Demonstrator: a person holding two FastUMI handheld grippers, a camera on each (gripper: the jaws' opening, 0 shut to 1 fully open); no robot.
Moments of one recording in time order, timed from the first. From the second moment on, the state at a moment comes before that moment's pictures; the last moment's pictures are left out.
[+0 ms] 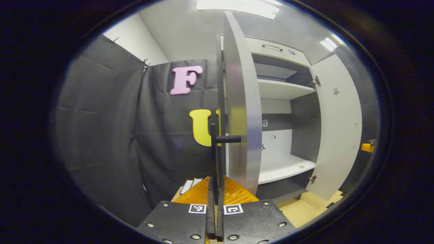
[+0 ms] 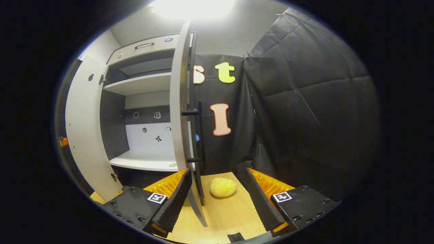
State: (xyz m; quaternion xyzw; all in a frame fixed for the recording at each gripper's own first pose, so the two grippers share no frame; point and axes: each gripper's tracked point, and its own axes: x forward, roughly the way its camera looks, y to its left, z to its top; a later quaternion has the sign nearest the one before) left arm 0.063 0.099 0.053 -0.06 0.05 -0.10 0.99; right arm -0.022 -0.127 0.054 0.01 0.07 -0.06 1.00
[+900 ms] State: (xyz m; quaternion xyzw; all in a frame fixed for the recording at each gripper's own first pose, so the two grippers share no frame) left arm -0.063 0.086 0.041 -0.02 0.04 0.01 1.00; right arm -0.048 -0.098 0.066 0.00 0.02 -0.01 1.00
